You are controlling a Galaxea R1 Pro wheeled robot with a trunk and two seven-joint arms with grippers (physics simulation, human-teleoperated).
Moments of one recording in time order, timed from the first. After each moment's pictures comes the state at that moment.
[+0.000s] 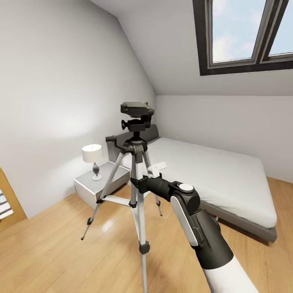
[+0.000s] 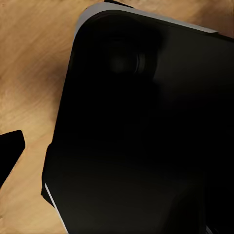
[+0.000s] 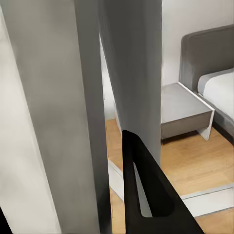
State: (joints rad) left arm 0.00 0.00 0.01 -0.03 0.28 -0.04 0.00; right arm -0.62 0.14 0.37 -1.56 -0.20 0.78 0.21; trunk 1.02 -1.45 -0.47
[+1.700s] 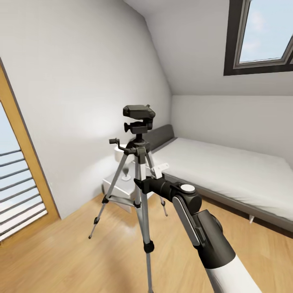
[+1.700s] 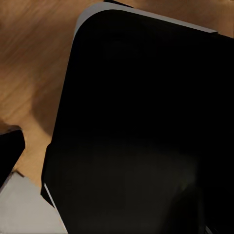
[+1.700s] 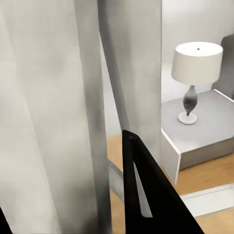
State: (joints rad) left arm 0.00 0.00 0.01 -0.03 0.28 -0.04 0.00; right arm -0.62 0.12 0.37 -1.55 -0.19 0.77 0.19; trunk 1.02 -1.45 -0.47
